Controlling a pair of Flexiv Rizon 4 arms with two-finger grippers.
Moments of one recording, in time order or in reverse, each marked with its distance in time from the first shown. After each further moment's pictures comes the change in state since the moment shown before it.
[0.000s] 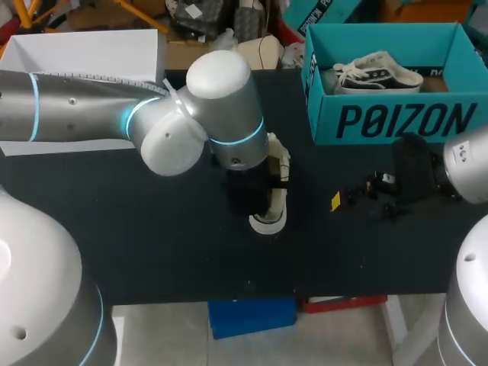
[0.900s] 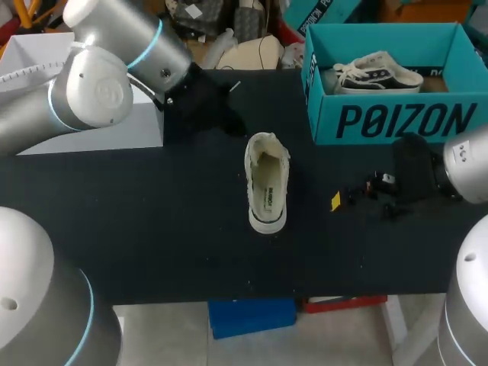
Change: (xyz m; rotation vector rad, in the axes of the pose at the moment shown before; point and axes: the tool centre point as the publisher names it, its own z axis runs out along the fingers) left arm 0.026 0.094 -0.155 0.033 -0.499 -0.529; right arm 0.000 0.000 0.000 0.000 0.000 0.000
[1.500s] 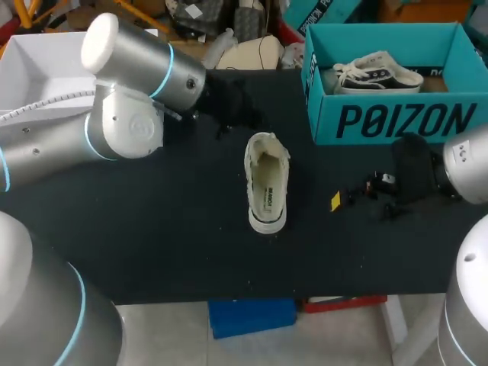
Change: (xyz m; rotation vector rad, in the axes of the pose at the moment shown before) left arm -0.029 0.038 0.055 -0.104 -0.186 -0.378; right arm 0.000 0.000 0.000 0.000 0.000 0.000
